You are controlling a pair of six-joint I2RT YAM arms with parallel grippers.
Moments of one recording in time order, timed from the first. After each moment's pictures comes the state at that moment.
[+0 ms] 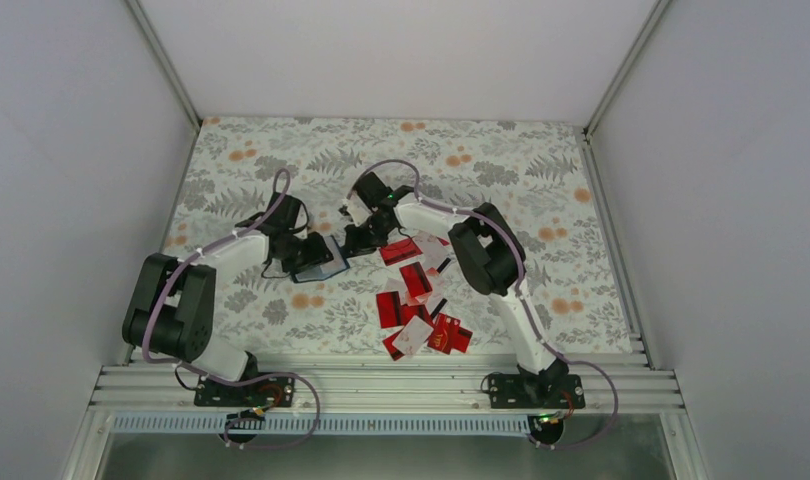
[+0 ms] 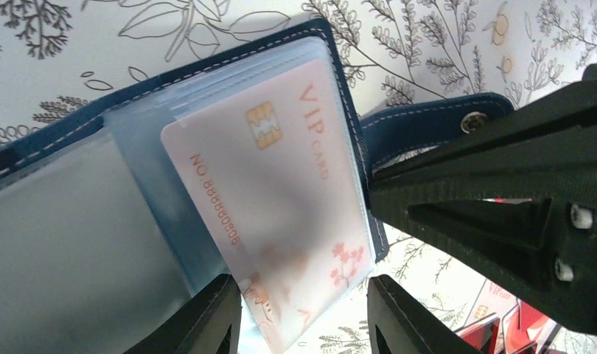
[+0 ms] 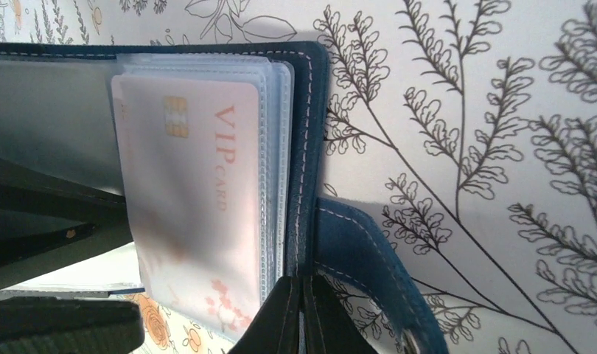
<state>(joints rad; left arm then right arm) -0.26 1.52 0.78 -0.44 0.35 -0.54 0.75 2.34 1.76 -0.62 -0.59 0.33</state>
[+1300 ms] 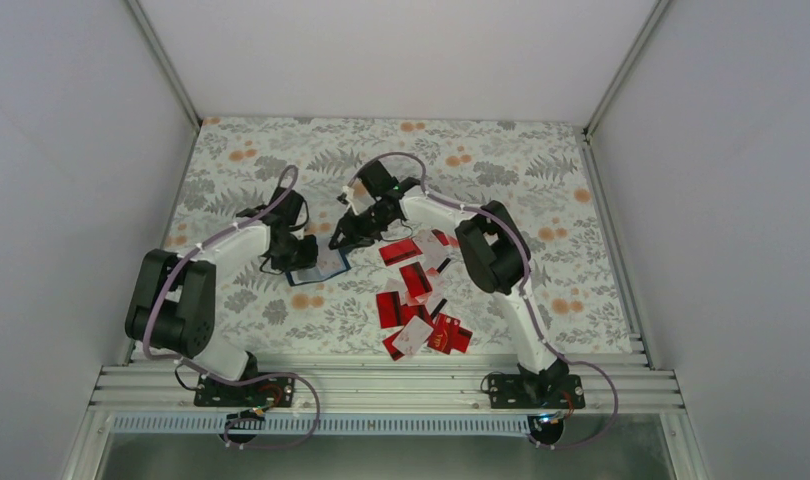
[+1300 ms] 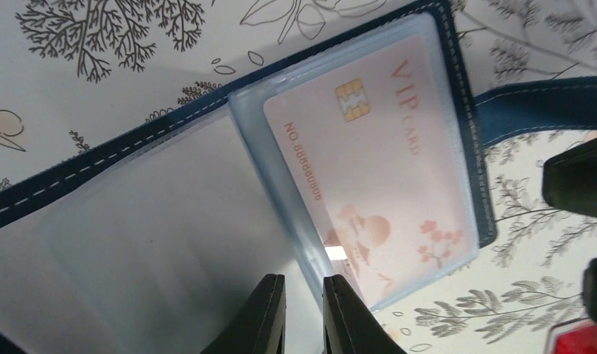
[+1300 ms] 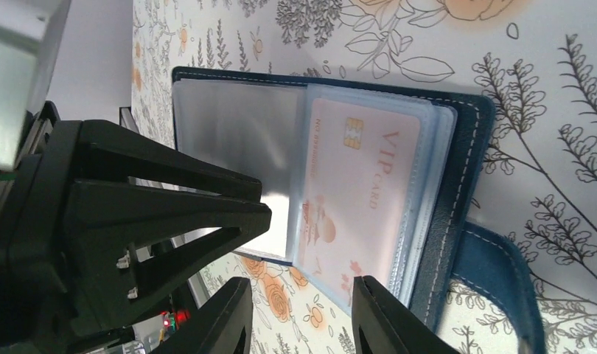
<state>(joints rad) -0.27 1.53 0.88 -0.66 0.19 -0.40 0.71 2.31 1.79 -0.59 -0.83 0.40</state>
